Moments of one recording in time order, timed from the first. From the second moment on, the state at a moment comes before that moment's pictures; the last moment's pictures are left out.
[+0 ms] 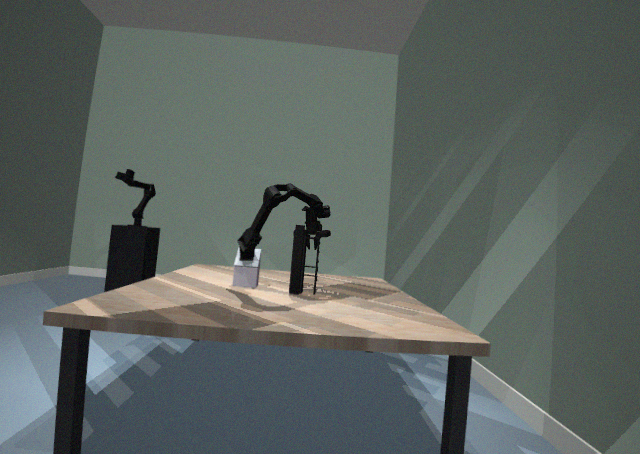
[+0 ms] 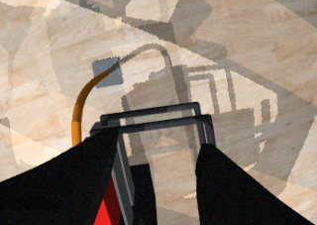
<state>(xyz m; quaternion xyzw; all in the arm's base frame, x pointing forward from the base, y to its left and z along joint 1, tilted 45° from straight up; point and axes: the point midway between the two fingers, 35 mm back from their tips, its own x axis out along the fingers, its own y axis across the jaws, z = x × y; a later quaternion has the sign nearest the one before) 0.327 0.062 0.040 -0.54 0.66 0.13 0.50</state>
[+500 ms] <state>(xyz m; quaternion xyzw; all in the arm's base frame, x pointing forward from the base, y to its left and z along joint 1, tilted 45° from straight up) 0.286 0.060 0.009 -0.60 0.70 0.20 0.34</state>
